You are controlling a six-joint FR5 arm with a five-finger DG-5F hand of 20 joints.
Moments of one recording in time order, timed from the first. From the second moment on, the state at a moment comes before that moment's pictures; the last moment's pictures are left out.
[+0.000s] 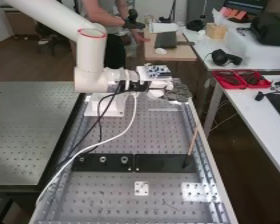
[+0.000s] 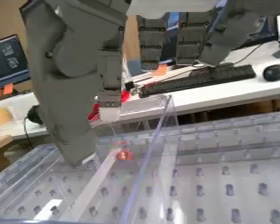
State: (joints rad) arm 1.67 -2.18 -1.55 -2.77 -1.78 -0.56
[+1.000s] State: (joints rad) arm 1.47 -1.81 -1.78 -2.72 -1.68 -0.61
